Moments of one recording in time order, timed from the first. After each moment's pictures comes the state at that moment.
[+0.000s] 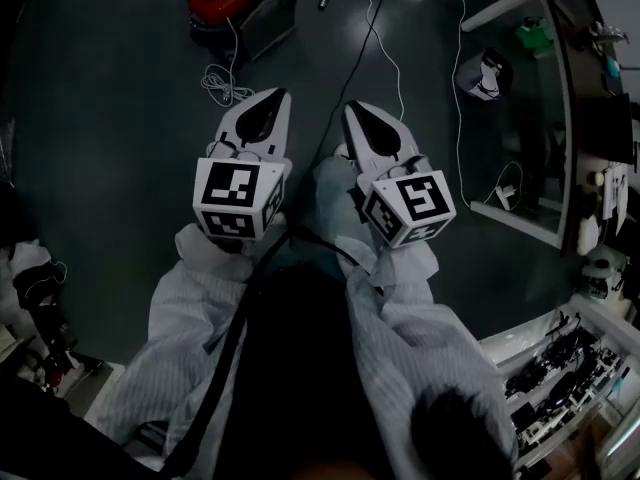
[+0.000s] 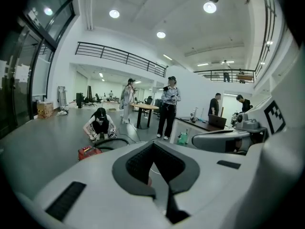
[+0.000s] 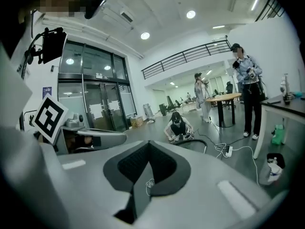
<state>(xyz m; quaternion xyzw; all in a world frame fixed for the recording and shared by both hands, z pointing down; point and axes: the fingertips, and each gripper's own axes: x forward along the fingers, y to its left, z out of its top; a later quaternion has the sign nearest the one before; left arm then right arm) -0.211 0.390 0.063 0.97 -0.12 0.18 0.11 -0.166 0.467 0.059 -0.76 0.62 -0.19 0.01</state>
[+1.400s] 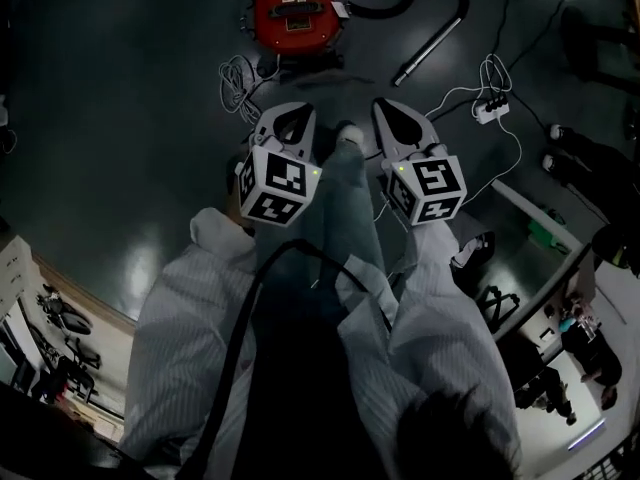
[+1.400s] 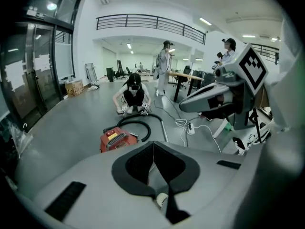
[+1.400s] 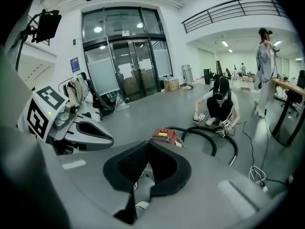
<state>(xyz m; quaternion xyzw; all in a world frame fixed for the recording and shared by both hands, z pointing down) 0.005 -0.004 0.316 0.87 -0.29 0.37 0.15 0.102 -0.001 0.291 -0.51 0.79 -0.27 -0.21</state>
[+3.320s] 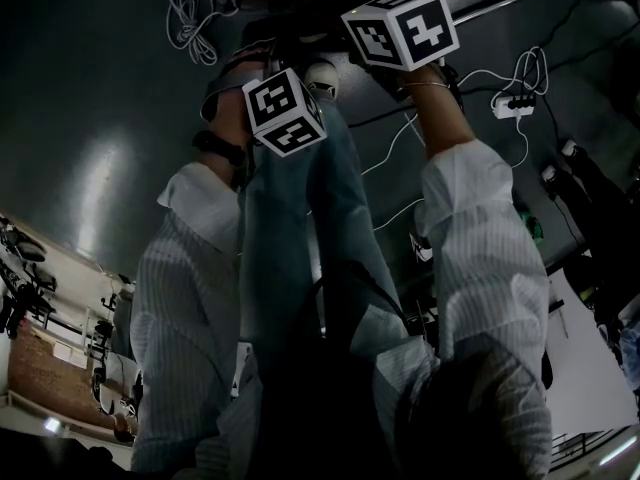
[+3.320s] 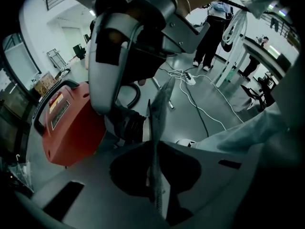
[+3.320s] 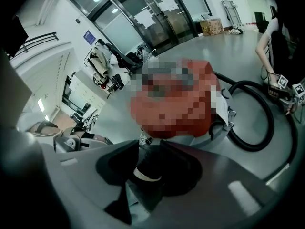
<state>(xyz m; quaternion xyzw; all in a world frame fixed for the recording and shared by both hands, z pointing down) 0.068 -0.034 0.676 0.80 -0.16 0.57 0.09 0.067 -0.116 0.637 -0.19 0.81 -0.41 -0.37</state>
